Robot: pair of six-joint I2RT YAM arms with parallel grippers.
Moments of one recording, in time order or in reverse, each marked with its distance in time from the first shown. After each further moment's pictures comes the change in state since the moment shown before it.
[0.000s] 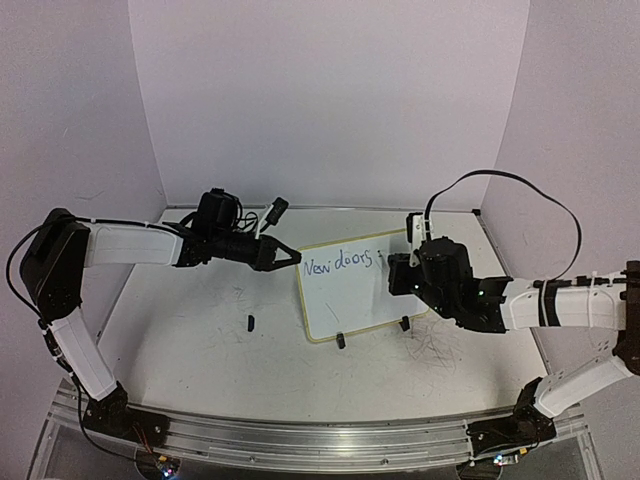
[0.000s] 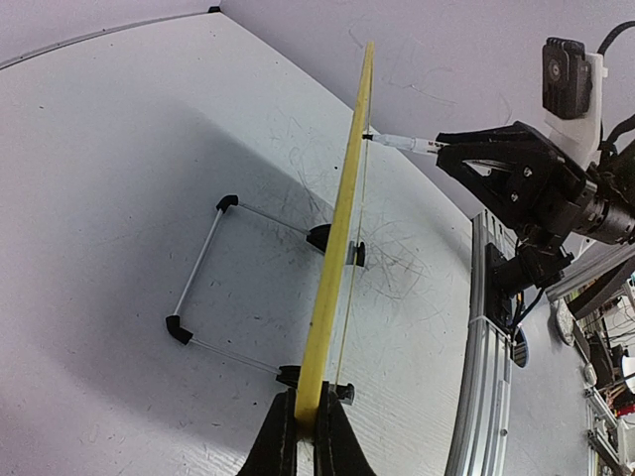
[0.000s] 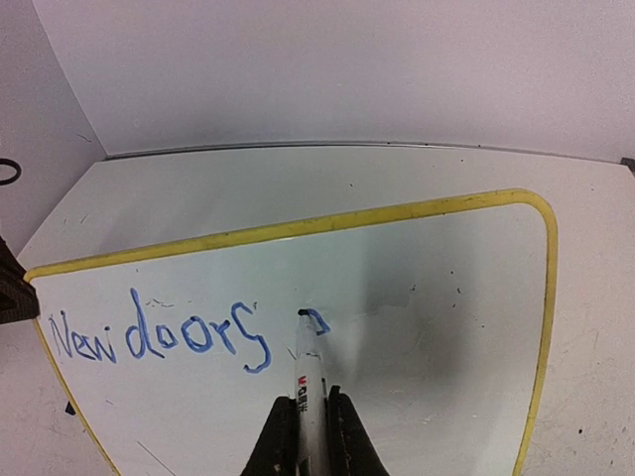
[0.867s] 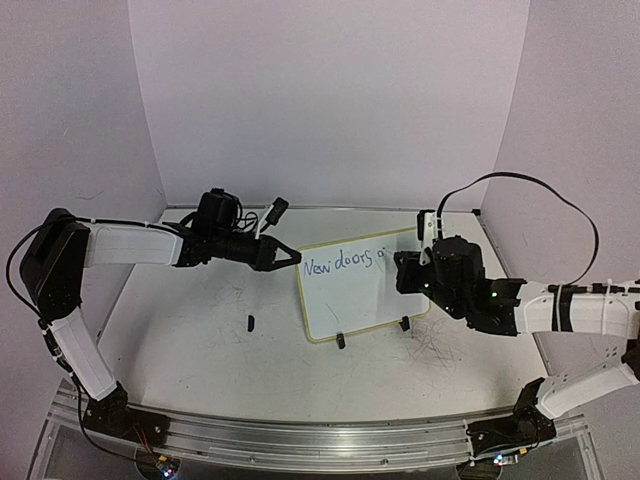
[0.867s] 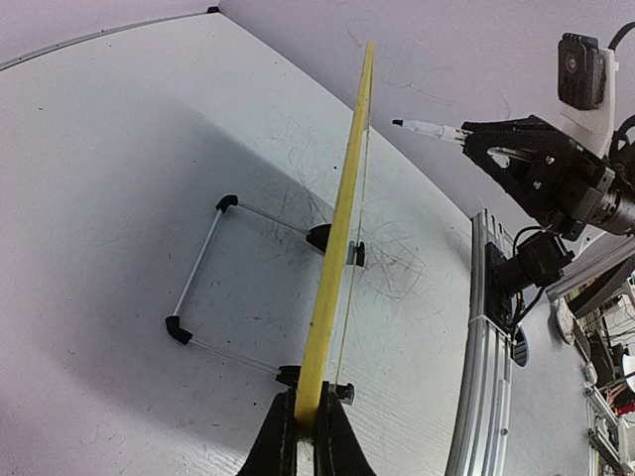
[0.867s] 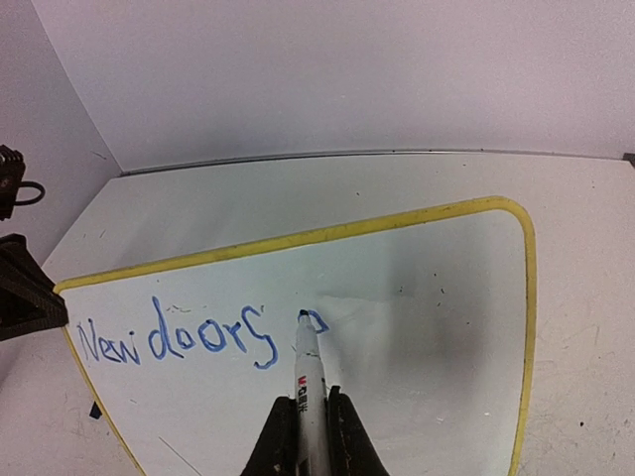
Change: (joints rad) left arm 0.000 0.000 0.000 0.000 0.000 0.003; right arm -0.002 -0.086 -0.028 -0.024 -0.017 0.033
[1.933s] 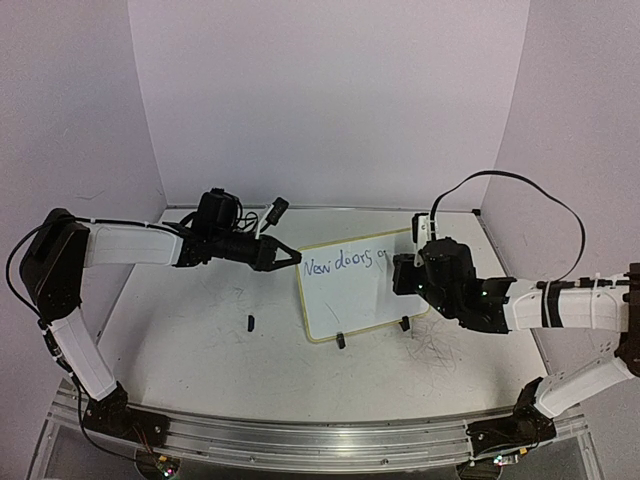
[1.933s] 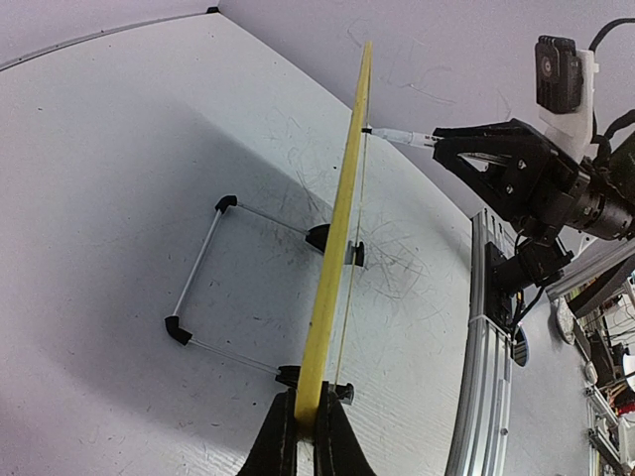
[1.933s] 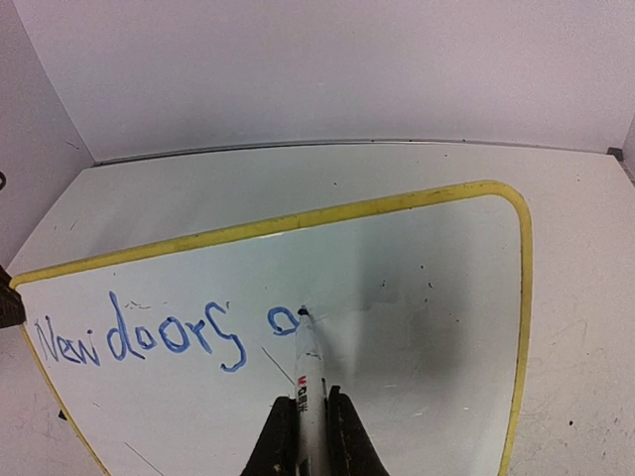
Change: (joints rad) left arm -0.002 -0.002 0.000 -0.001 0.000 0.001; right arm -0.010 0.067 0.014 0.007 0.037 -0.013
